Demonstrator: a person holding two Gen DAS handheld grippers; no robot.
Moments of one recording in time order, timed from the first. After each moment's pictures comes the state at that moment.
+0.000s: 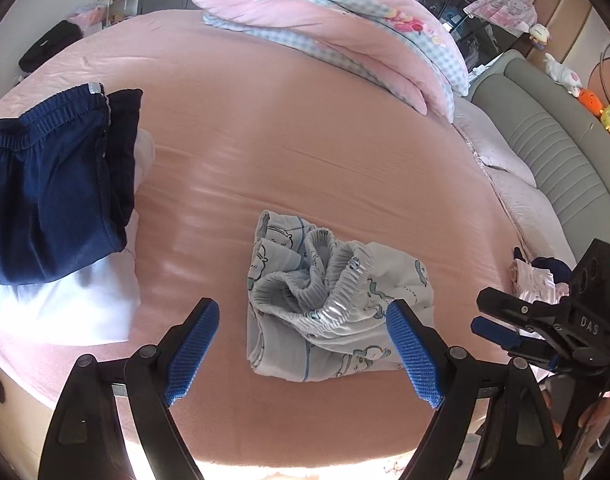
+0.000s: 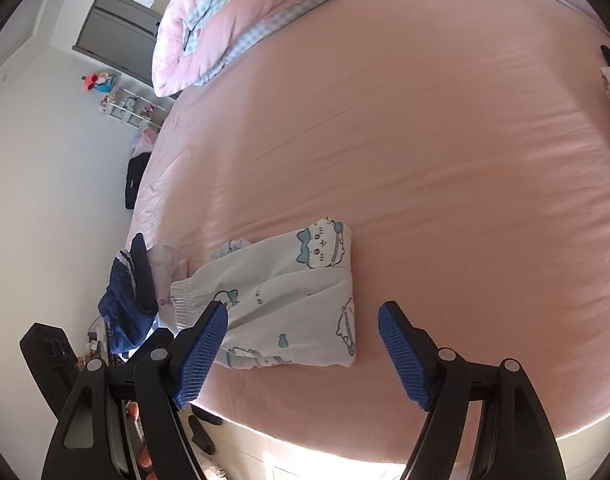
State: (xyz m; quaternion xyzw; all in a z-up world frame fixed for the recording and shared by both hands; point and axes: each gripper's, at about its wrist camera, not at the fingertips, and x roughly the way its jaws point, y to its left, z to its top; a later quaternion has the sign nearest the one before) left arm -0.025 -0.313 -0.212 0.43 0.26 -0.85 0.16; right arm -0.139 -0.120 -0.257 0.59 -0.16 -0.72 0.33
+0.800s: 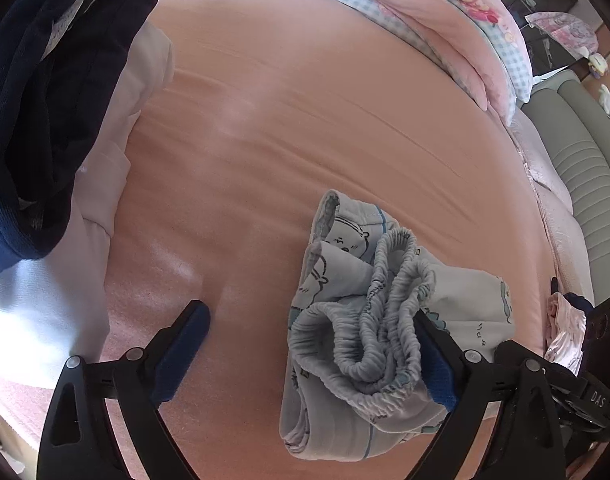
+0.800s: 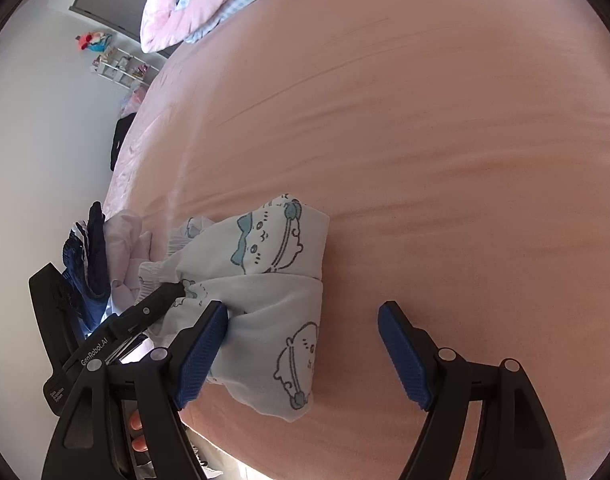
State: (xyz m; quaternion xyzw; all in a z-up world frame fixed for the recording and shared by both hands) left arm -0.045 -0.353 -0.277 0.46 0.33 -0.80 0.21; right arm -0.158 -0.158 -0.309 0.62 -0.09 -0.70 0.34
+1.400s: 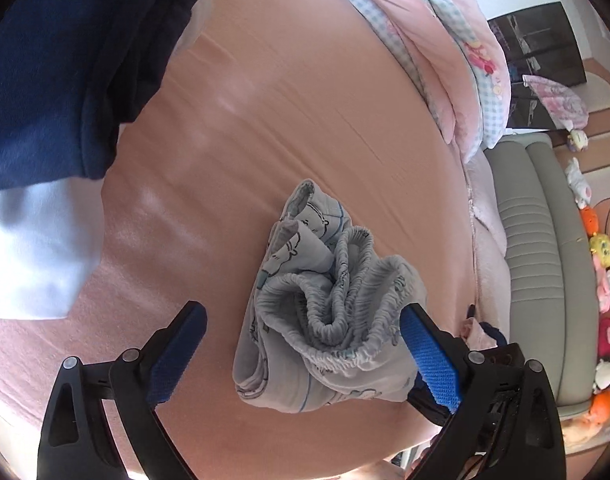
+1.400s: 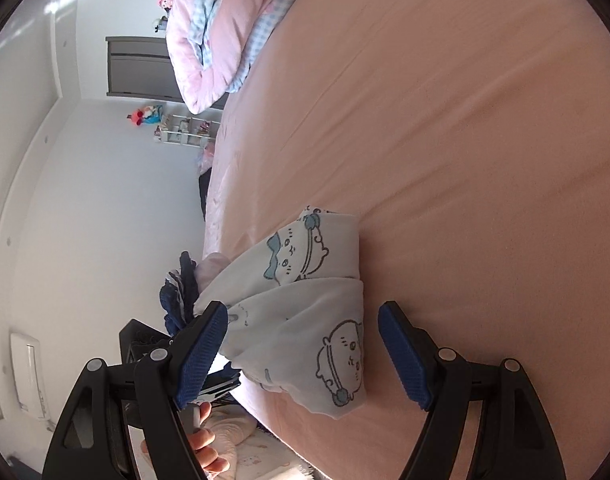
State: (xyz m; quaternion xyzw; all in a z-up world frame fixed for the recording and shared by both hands) left arm -0.008 -0.370 -0.273 0.40 0.51 -0.75 0.12; right arm -0.156 -0.122 -0.339 0.59 -0.32 -0.62 0.42
